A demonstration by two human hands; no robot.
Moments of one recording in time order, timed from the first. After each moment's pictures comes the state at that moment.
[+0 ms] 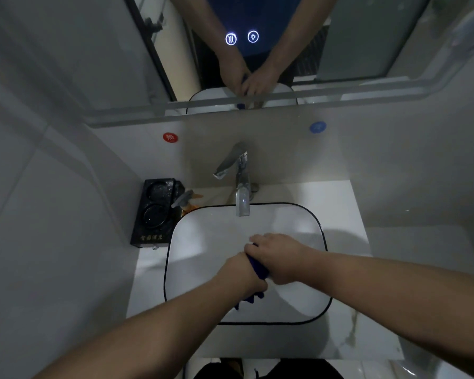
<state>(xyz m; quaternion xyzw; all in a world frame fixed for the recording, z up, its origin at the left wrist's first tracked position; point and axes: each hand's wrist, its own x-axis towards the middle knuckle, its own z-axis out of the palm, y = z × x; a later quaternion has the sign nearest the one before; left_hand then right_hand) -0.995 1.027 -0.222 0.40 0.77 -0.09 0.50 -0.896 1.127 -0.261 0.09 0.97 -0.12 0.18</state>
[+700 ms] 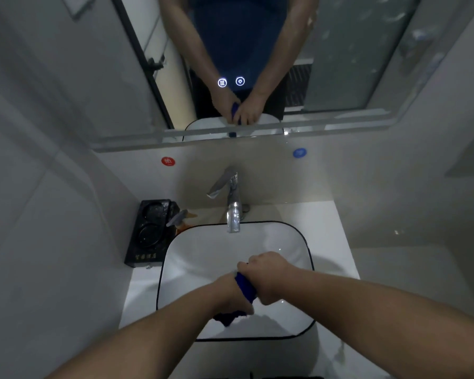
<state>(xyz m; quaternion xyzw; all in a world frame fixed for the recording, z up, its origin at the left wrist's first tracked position) -1.004 1.011 -0.227 0.42 0.74 -0.09 0.51 -0.894 1.108 -0.231 0.15 0.96 -0.09 0.24</state>
